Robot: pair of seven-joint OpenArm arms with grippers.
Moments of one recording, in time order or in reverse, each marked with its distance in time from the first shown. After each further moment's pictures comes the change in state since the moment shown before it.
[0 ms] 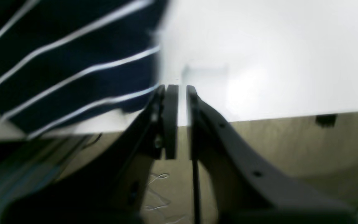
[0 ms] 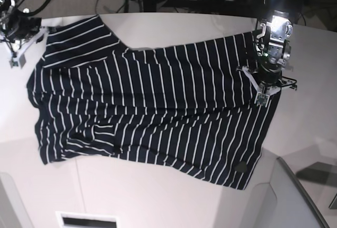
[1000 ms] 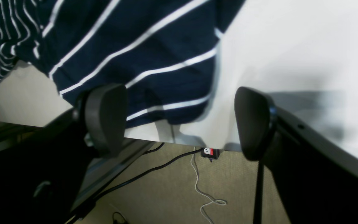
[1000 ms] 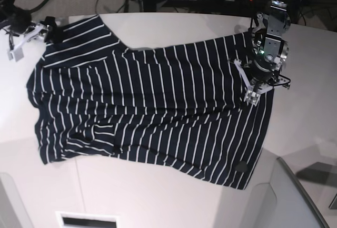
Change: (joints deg) left arm 3.7 0.7 0.6 14.7 -0.2 -4.1 14.7; right arm 2.6 2.3 7.8 -17.1 20.9 8.6 -0.6
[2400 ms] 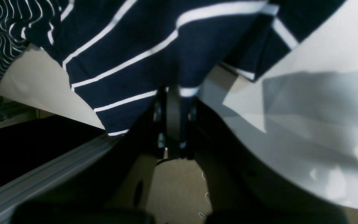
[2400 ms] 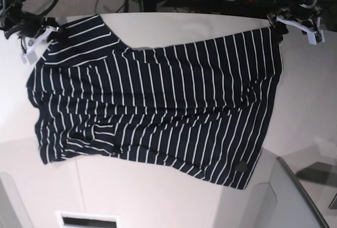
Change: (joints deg) left arm 28.6 2.3 -28.7 14.9 -37.8 -0.1 0.3; right arm 3.0 1.6 -5.8 -6.9 1.3 0.4 -1.6
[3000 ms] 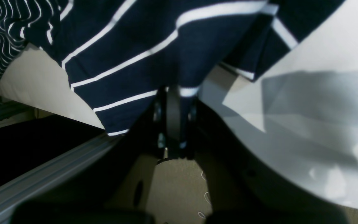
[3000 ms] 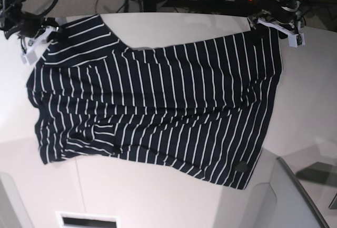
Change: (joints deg) left arm -5.6 2.8 3.7 -9.4 0.0 -9.5 -4.6; right arm 0.0 0.0 0.0 0.0 -0.2 0.0 0.0
